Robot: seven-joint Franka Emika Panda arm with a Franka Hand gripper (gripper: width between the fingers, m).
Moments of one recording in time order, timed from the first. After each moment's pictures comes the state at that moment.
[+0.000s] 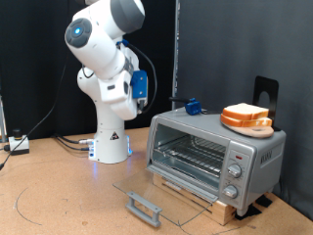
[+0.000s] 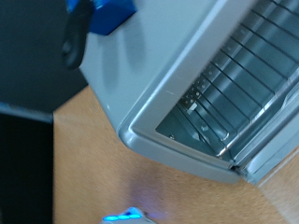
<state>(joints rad) 0.04 -0.22 -0.36 -2.24 0.45 1.37 -0.68</state>
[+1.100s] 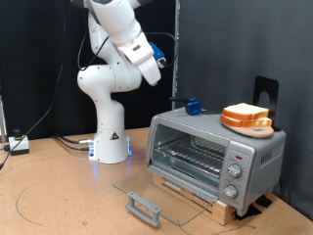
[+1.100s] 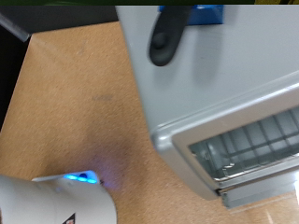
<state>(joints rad) 0.06 -0.52 -0.24 -2.37 0.36 1.39 -0.95</state>
